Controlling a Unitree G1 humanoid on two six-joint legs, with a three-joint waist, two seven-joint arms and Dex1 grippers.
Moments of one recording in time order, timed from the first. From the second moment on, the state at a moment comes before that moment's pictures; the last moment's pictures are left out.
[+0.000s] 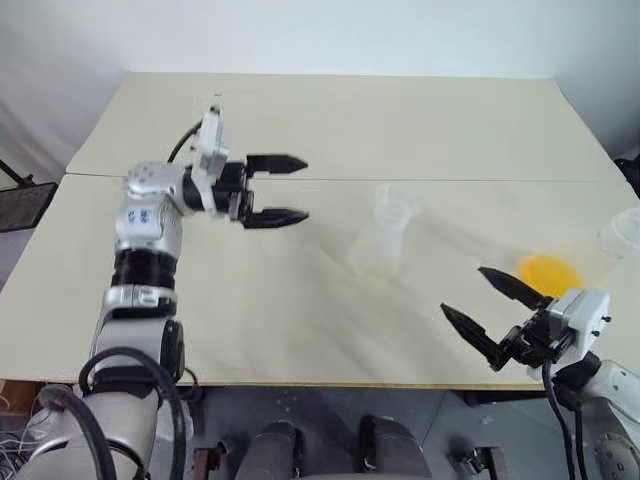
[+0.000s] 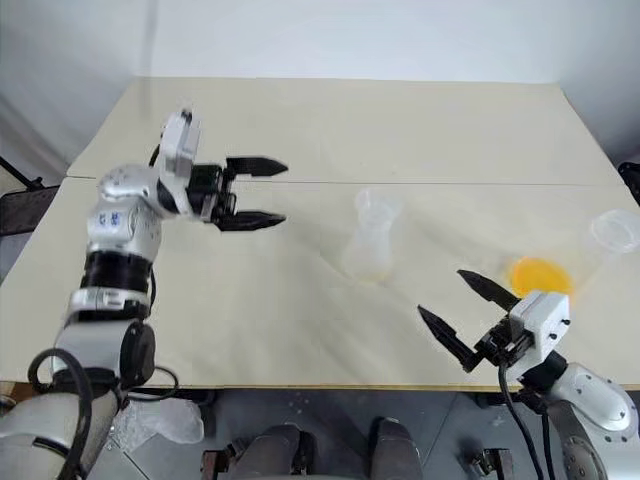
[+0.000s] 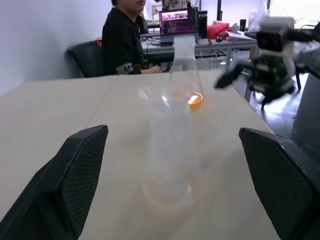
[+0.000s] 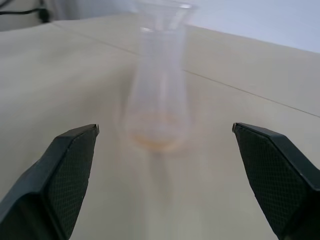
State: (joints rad) left arm -0.89 0.45 0.12 0.55 -0.34 0.11 -1.50; right arm 0.31 -0.54 -0.37 -0.53 0.60 0.14 0.69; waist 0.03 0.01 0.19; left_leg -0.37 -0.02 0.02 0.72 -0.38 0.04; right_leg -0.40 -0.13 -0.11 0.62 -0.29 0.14
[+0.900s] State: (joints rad) left arm -0.66 0.40 0.07 0.40 -0.44 0.03 -1.45; right arm 0.48 -0.33 -0.61 -0.68 0.50 0.16 0.30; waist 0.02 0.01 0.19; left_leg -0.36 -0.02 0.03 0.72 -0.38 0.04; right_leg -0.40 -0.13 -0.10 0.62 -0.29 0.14
